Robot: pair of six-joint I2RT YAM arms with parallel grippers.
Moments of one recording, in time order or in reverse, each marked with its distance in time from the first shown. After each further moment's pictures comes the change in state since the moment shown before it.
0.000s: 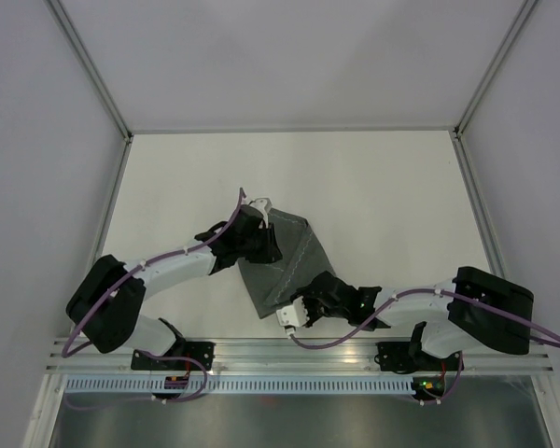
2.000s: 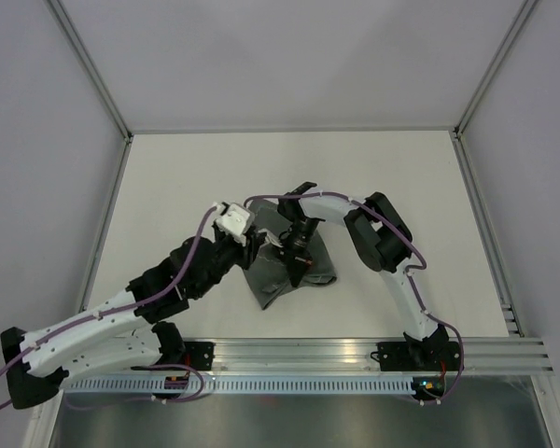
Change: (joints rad) left arm -0.331 -0.684 -0.011 -0.008 -0.501 0.526; right arm -0.457 0.935 1.304 -1.545 -0.807 -0.095
